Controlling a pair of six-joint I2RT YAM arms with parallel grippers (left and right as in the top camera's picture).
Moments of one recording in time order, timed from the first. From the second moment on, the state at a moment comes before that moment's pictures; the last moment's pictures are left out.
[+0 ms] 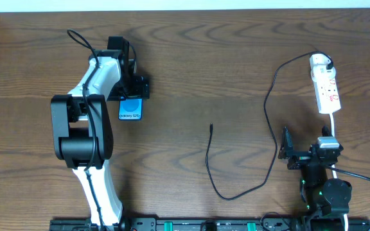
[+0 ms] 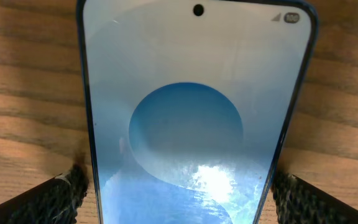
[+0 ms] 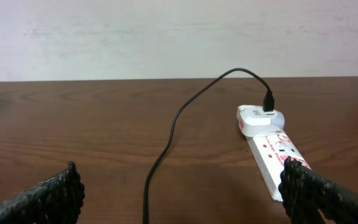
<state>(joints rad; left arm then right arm) -0.02 2.15 1.55 -0.88 0.02 -0.05 0.03 0.01 0.01 -0.07 -0.01 0.04</state>
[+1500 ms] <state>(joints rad) -0.02 2.15 1.54 -0.88 0.02 -0.01 0.03 0.01 0.01 -0.07 -0.01 0.04</state>
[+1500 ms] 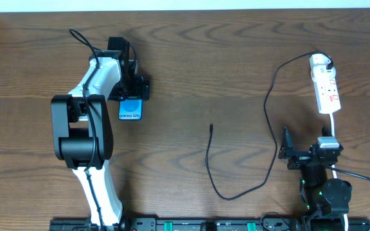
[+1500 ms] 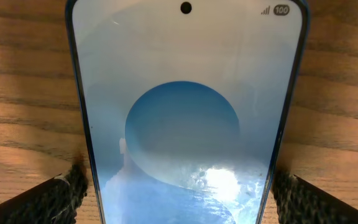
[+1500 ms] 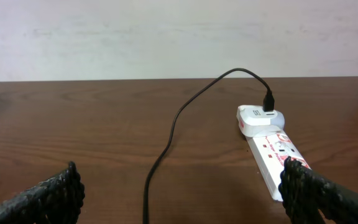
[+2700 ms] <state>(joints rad) -0.02 2.15 1.54 -0.87 0.02 -0.01 0.03 0.01 0.01 -0.07 -0.01 0.04</state>
